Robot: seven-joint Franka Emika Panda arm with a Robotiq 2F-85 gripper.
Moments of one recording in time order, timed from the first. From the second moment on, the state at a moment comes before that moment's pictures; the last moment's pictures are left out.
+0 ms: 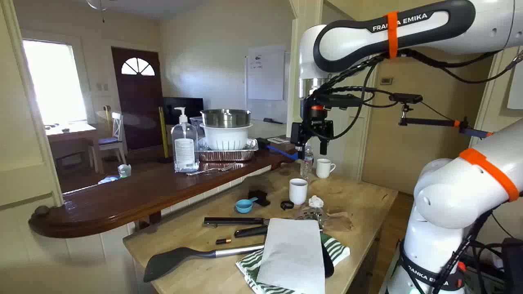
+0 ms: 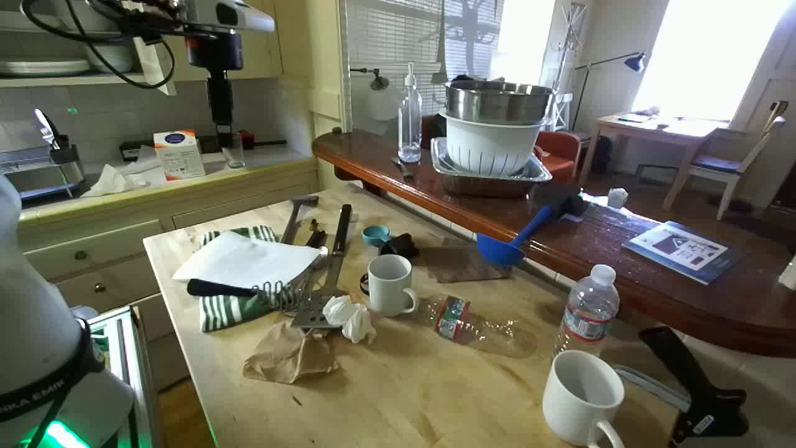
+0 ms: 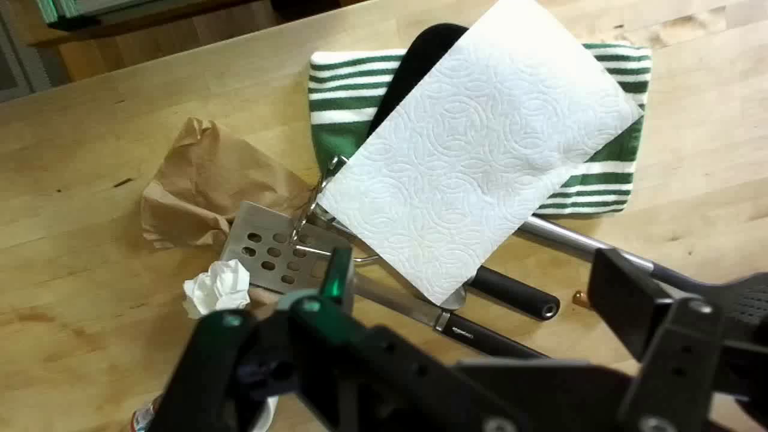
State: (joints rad) arm 0.03 -0.74 0.15 -2.48 0.14 1.68 0.35
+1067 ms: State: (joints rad) arm 0.03 -0.61 0.18 -2.61 0.28 2.05 0.36
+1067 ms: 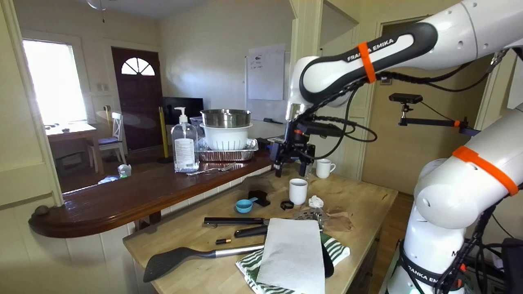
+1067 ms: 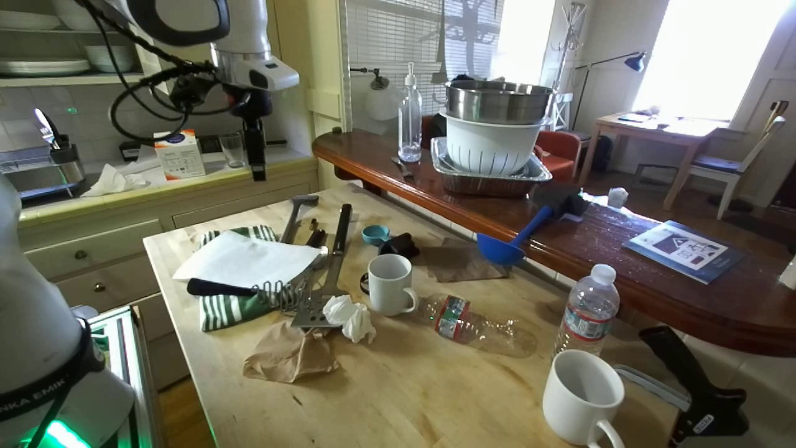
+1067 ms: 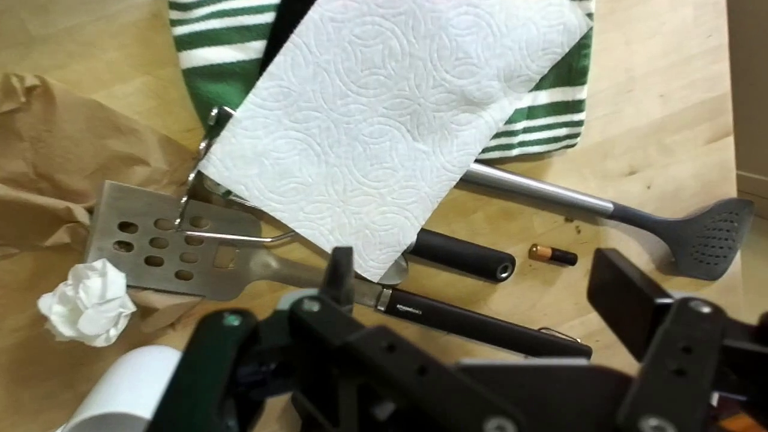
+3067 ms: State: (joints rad) arm 0.12 -0.15 0.29 -2.73 0.14 2.45 0.72
